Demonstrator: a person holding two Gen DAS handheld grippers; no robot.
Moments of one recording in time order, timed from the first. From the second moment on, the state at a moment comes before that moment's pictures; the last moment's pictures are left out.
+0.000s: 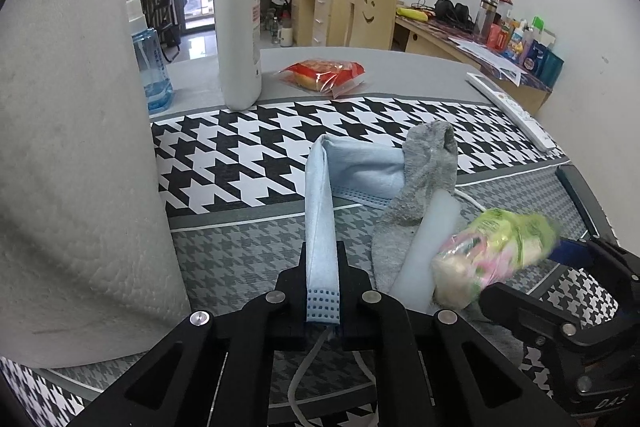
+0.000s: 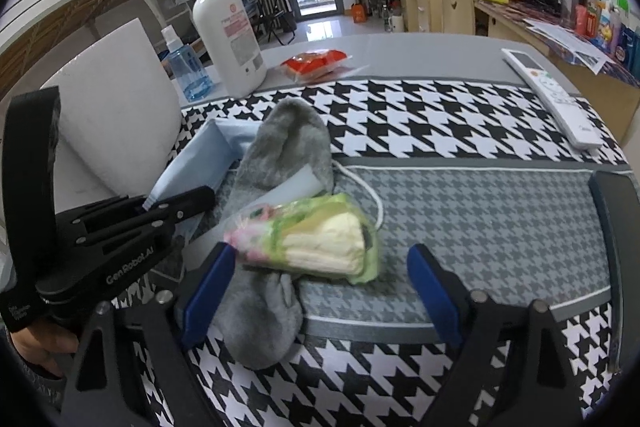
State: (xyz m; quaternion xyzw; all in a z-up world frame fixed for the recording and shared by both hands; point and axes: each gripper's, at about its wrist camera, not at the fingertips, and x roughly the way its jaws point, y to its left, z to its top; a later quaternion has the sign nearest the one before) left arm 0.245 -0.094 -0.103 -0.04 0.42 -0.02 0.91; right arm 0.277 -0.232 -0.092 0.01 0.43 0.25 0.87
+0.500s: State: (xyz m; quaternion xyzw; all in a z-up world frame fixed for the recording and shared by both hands) left arm 0.240 -0.093 -0.099 -0.04 0.40 -0.03 0.91; right arm 0.288 -0.251 -0.085 0.11 0.46 0.26 0.84
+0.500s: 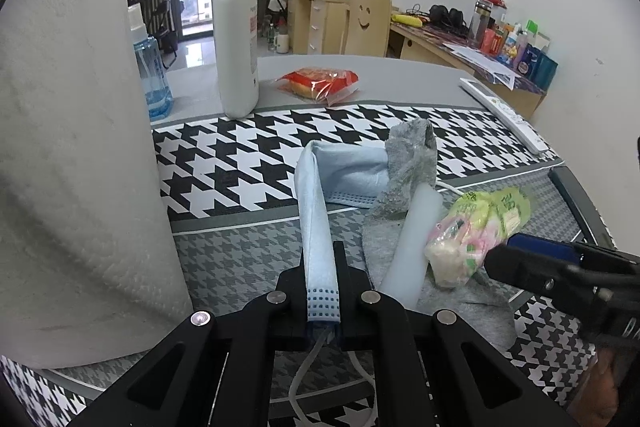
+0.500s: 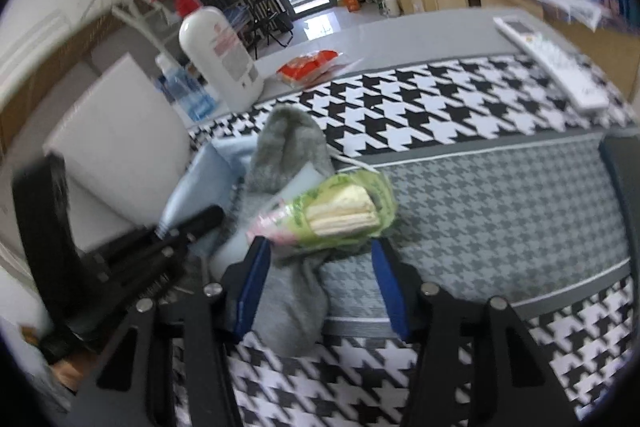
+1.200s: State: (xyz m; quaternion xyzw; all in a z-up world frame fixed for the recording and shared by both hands) left arm 0.221 -0.090 -0.091 -0.02 0.37 -0.04 0.93; right arm 0.309 -0.227 -0.094 0.14 0.49 0.23 0.83
